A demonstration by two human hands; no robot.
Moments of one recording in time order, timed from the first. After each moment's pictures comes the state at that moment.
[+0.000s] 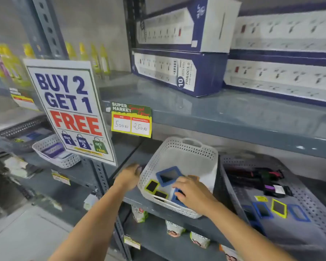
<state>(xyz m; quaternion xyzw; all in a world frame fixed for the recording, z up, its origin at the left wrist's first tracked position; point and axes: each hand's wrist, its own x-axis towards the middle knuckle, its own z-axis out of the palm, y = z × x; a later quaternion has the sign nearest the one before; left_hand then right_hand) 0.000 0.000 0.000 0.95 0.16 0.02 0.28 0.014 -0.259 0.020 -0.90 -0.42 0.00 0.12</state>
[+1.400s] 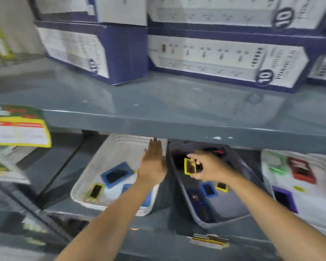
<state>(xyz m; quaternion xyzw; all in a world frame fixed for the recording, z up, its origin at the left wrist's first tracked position) 0.084 -0.241 0.004 0.96 -0.06 0.12 0.24 0.091 -0.457 0.041 -0.96 -0.21 0.05 0.19</state>
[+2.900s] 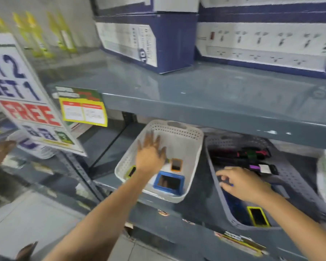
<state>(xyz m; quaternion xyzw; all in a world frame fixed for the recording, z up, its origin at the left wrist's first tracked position) 0.055 -0.139 0.006 0.98 0.09 0.10 0.12 0.057 -0.438 0.019 -0.96 -0.26 0.07 0.08</state>
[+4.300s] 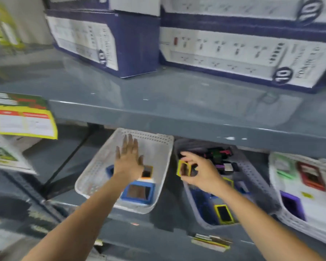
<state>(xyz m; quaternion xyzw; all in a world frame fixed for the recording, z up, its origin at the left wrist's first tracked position) 0.082 -0.162 -0.006 0.99 0.04 0.07 0.10 0.068 -0.421 0.017 -0.90 -0.17 0.02 0.40</state>
